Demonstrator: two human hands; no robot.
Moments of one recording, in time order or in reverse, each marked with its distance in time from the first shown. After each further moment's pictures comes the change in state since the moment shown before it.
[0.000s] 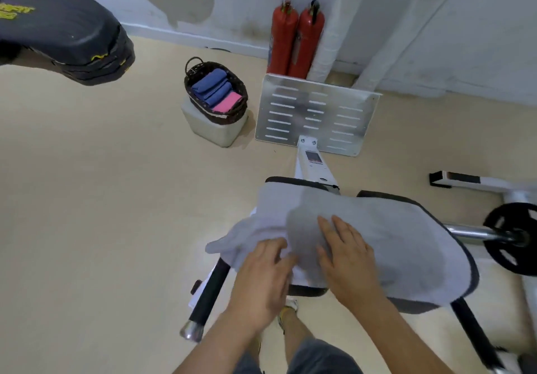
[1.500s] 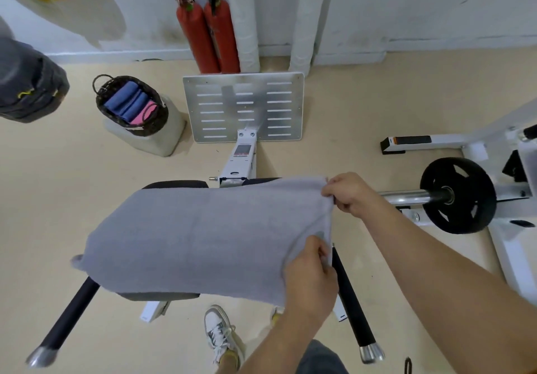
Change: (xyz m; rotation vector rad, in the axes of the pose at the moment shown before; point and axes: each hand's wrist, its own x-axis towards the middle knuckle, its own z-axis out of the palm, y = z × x) left_hand 0.118 0.320 0.187 -0.362 -0.075 -0.382; right_hand 0.102 0.333 -0.073 1.021 -0.239 0.610
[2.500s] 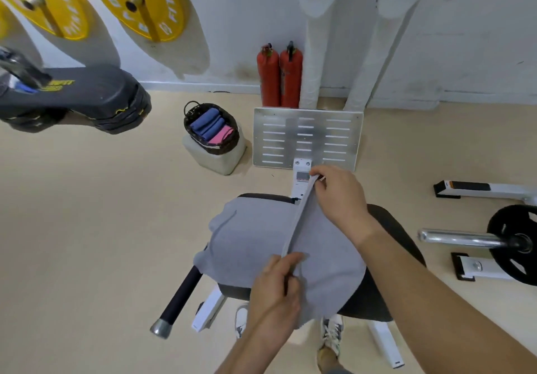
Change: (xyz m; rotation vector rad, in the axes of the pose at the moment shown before) left_hand -0.070 -0.117 -0.214 -0.216 0.178 0.047; right_hand -0.145 -0.107 0.186 -0.562 0.303 -0.863
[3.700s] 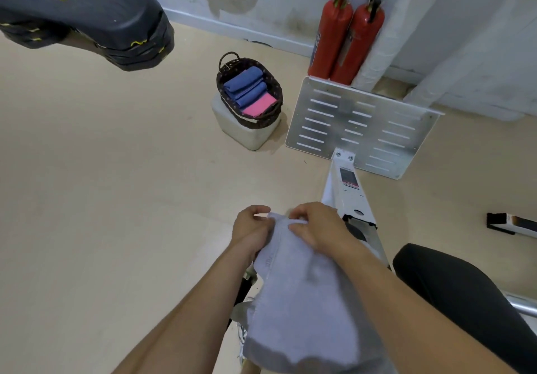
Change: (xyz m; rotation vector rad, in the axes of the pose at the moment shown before) left_hand 0.246 -0.165 -0.112 -0.382 0.070 -0.715; right_hand 0.104 -0.067 0.206 -0.044 -0.681 0.098
